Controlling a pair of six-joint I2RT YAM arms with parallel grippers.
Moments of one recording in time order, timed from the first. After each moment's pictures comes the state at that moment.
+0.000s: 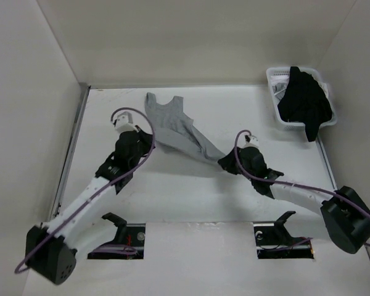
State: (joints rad) left arm -0.48 1.03 0.69 -0.05 -0.29 -0.70; right arm 0.59 1.21 0.45 0.29 0.11 0.87
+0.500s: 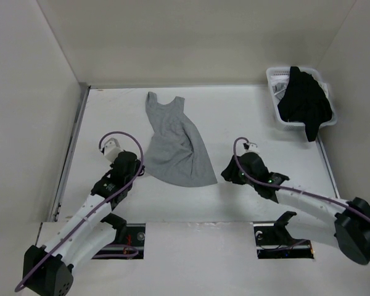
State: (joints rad) left arm -0.44 0.75 0.45 -0.32 -0.46 -0.93; right arm 0.68 1.04 0.45 -0.06 0.14 0.80
